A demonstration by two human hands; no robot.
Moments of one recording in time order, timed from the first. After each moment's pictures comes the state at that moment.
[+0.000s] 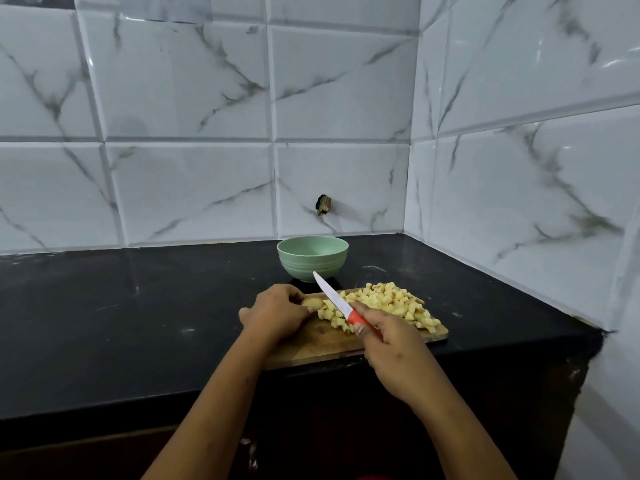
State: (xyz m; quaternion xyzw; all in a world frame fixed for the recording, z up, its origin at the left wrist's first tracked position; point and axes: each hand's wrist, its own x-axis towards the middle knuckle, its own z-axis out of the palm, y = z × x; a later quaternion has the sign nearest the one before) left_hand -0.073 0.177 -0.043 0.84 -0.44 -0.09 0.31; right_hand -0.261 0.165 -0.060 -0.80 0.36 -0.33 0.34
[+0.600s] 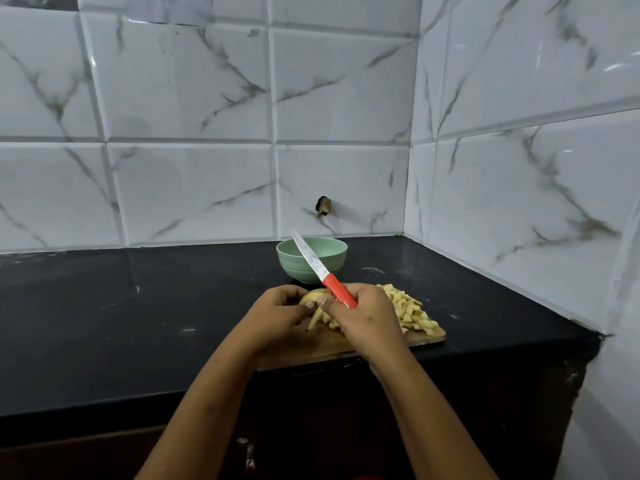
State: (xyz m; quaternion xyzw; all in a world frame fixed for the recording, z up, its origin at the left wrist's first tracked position) left_hand -0.082 0.205 -0.041 0.67 -0.51 -0.24 0.49; right_hand -0.225 0.152 -0.042 -0.75 0.34 -0.42 0.38
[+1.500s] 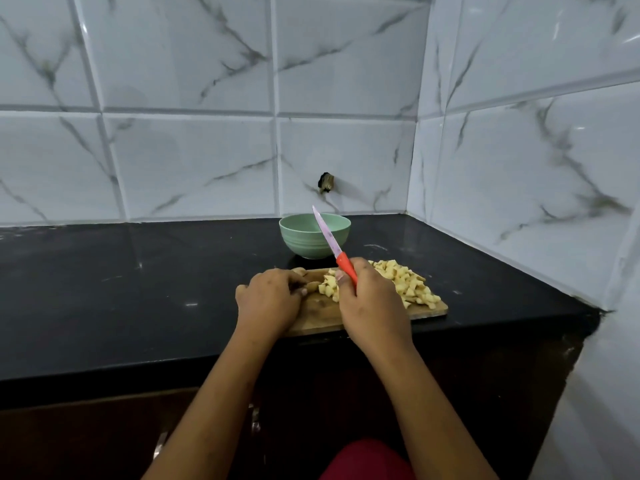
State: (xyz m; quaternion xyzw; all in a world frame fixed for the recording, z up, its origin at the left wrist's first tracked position) left_hand -0.086 0.202 -0.055 0.84 -0.47 0.05 0.27; right_hand -0.226 0.168 -0.052 -0.81 0.39 -0.40 0.18
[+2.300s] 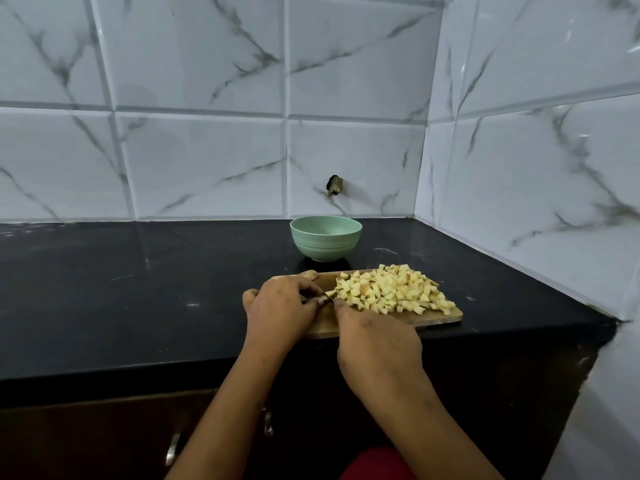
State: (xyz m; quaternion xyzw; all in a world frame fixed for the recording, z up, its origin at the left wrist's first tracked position) left_hand -0.086 0.215 -0.061 0.81 -0.48 0.08 0.32; right_hand -0.226 0.202 -0.051 -0.89 0.43 -0.15 -0.03
